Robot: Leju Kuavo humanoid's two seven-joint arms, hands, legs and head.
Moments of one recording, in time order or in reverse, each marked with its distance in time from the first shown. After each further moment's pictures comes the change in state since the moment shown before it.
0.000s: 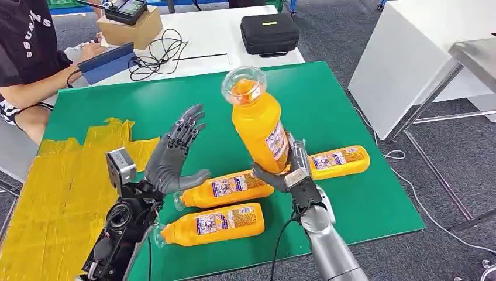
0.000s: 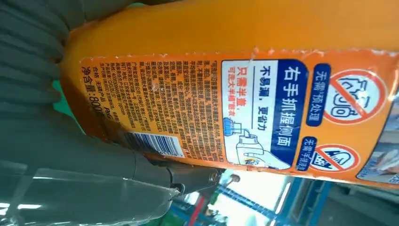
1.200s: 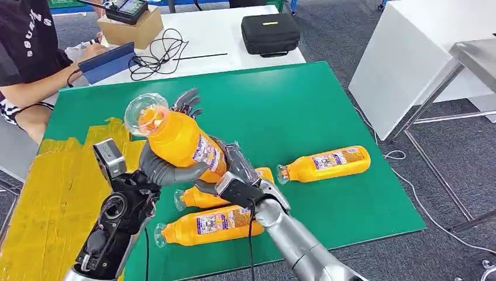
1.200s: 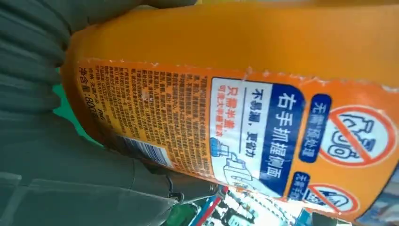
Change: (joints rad) left arm -0.055 0.032 -0.060 -0.046 0.062 0.032 -0.002; right arm -0.207 0.105 0.283 0.336 0.111 0.053 0.026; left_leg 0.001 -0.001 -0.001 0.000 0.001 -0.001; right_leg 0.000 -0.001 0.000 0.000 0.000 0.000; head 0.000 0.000
